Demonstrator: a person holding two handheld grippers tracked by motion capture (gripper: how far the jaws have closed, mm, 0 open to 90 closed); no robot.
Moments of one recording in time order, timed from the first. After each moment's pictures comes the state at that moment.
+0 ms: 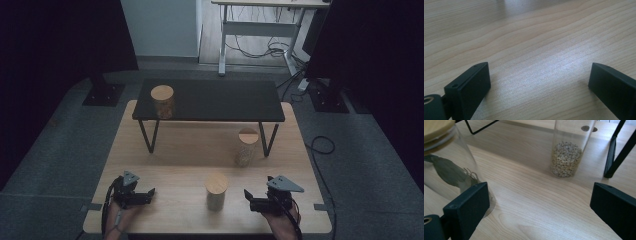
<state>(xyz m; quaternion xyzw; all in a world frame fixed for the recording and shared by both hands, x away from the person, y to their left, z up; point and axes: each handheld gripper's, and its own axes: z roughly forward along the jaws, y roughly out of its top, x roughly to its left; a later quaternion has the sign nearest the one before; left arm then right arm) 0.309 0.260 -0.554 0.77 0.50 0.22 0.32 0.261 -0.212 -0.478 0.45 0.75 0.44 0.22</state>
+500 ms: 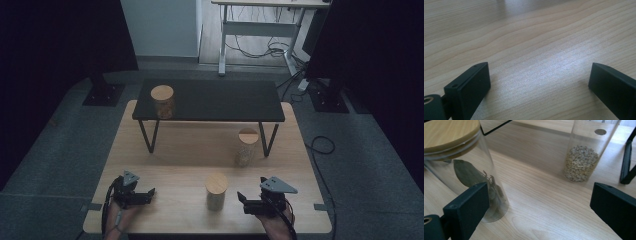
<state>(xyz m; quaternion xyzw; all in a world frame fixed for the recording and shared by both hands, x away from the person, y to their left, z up) 0.309 0.260 -0.554 0.77 0.50 0.22 0.32 0.258 -0.195 -0.477 0.43 0.75 0.45 0.21</state>
